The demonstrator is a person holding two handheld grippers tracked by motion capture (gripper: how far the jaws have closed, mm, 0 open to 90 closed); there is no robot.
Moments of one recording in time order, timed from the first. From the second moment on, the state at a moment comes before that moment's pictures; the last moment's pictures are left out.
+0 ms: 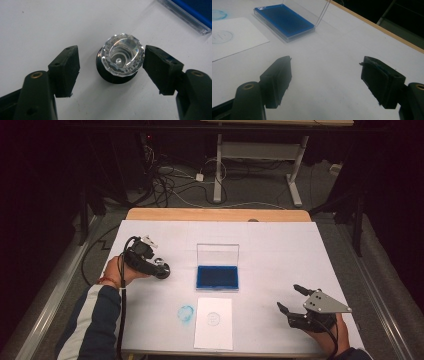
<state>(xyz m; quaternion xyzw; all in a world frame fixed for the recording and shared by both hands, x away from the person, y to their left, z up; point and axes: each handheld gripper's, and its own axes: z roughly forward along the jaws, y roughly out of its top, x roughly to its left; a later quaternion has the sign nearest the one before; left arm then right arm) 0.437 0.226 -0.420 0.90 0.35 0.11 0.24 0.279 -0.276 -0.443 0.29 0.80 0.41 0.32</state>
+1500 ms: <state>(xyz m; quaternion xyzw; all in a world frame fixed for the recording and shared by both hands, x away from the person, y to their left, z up) 0.431 0.224 -0.414 0.89 0.34 0.13 0.27 0.281 -0.275 -0.445 0.29 0.81 0.41 0.30</state>
